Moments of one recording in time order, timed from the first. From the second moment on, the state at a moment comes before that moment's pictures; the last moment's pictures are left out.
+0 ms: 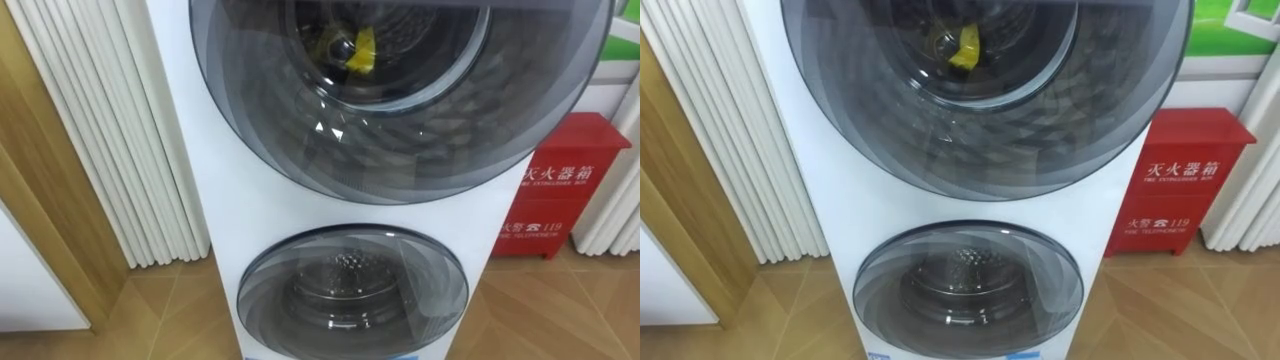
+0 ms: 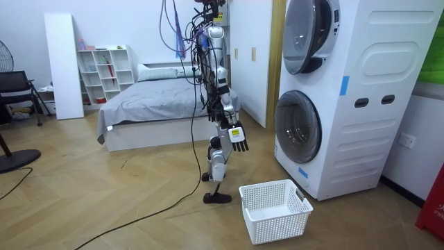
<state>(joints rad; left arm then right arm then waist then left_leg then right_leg) 0.26 0.13 0.15 1.13 0.26 0.14 0.05 0.11 -0.20 0.04 1.29 0.39 0.02 0.11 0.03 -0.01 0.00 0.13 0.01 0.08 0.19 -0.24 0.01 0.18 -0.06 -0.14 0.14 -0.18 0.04</state>
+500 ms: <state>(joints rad) 0.25 0.16 0.20 1.15 0.19 0.05 0.06 0.07 -0.25 -0.16 1.15 0.42 0.00 -0.07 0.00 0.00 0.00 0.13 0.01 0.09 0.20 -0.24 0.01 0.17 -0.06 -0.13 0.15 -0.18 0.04</state>
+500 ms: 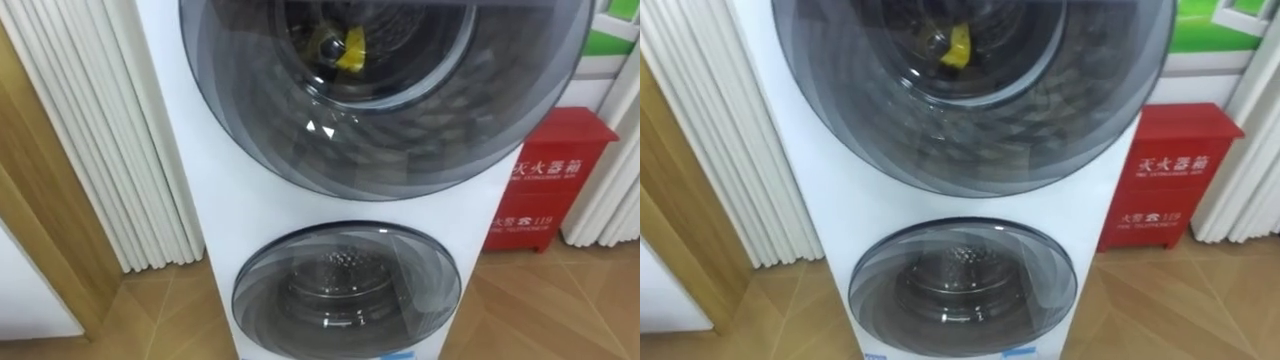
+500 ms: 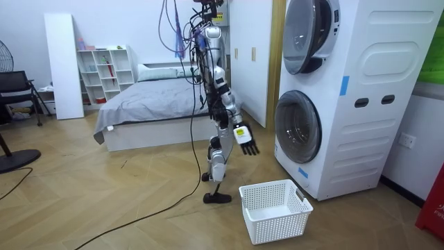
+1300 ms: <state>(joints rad) 0.28 0.19 0.19 1.08 0.17 0.07 0.05 -0.11 -0.32 -0.20 0.41 0.42 -0.01 -0.36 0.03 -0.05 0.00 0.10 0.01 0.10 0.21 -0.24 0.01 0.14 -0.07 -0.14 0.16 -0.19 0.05</state>
